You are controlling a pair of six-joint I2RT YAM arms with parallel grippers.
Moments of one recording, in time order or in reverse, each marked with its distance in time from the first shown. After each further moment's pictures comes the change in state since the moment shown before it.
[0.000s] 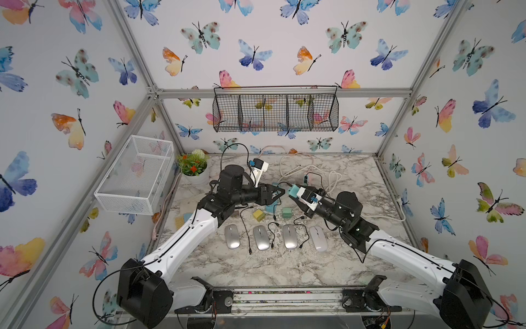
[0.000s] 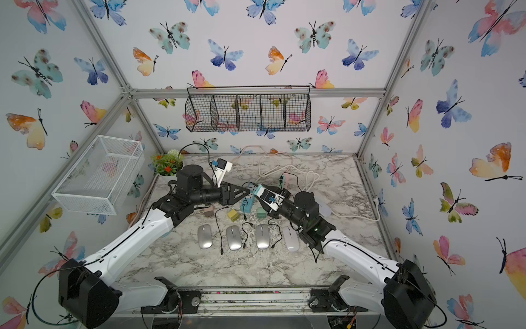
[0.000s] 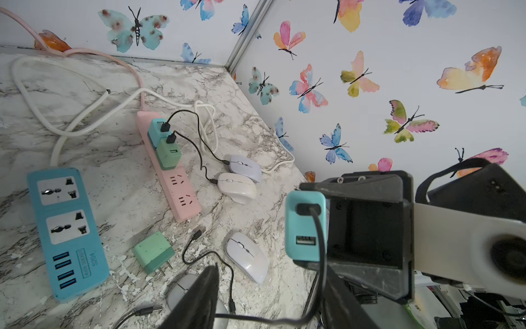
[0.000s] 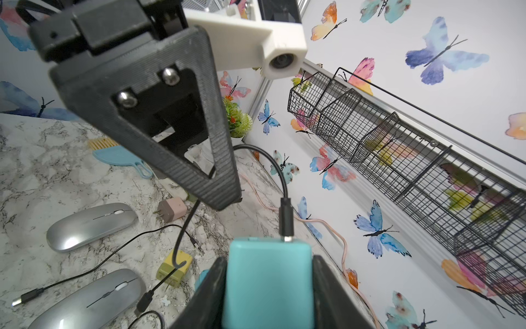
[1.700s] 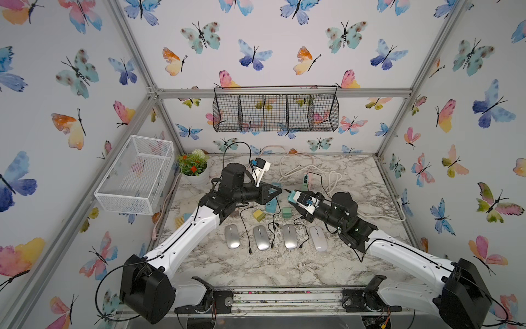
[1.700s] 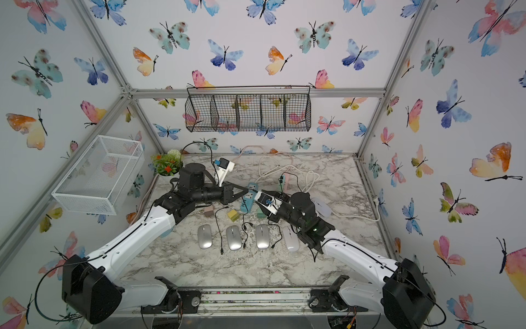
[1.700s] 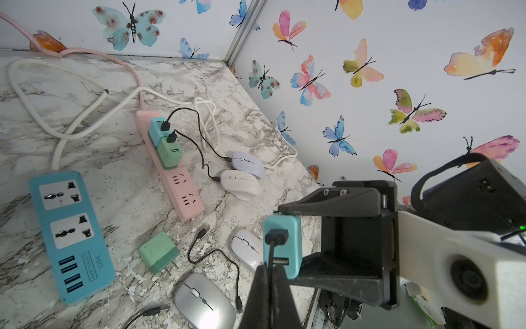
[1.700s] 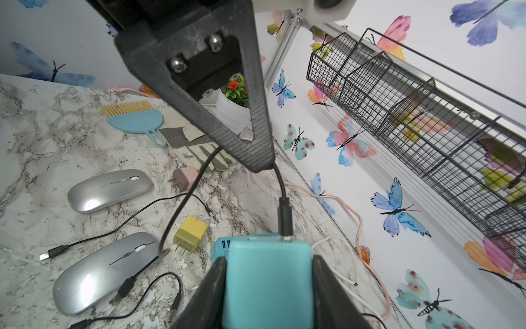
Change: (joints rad) left arm 0.018 0.030 0.031 -0.033 0.011 0.036; right arm 0.008 0.011 0.000 -0.123 0.034 -0.034
